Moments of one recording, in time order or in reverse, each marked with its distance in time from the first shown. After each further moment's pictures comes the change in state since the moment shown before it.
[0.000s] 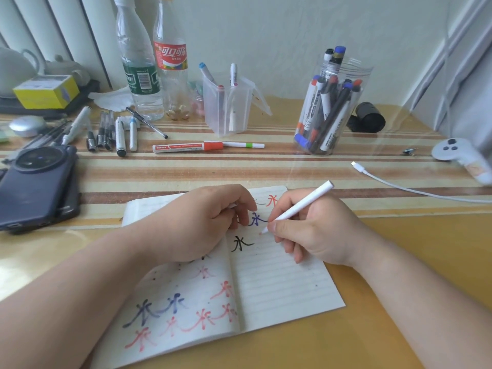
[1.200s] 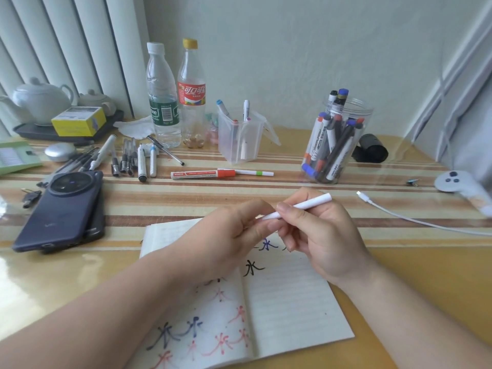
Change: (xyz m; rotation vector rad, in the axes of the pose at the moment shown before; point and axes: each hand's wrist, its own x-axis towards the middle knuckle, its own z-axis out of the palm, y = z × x) left_hand 0.004 0.012 0.000 -0.142 0.144 0.129; right_hand 0.015 -0.017 0.015 0.483 0.120 -0.251
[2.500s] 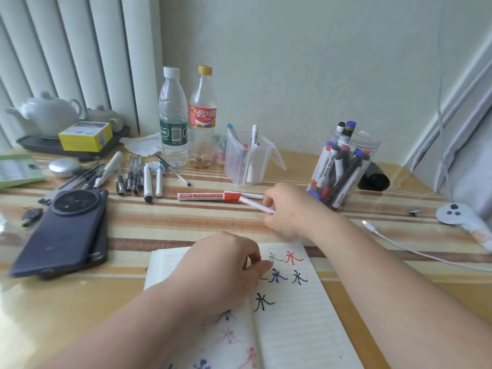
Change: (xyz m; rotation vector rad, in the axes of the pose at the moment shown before) left_hand -0.001 -0.016 -0.007 0.418 0.050 -0.196; right_hand 0.116 -0.007 0.013 -1.473 -0.130 0.130
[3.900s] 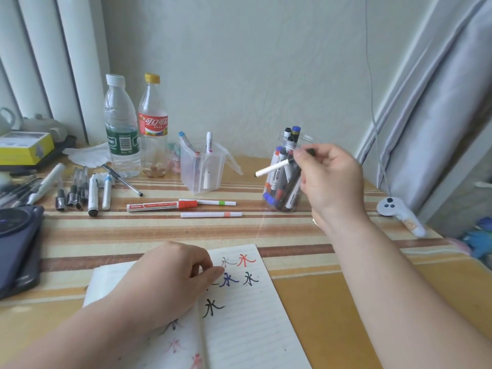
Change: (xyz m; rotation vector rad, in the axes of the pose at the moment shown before) left_hand 0.002 0.001 0.006 -0.028 0.002 -0.035; right_hand -0.059 0.055 -0.065 1.184 0.887 0.079
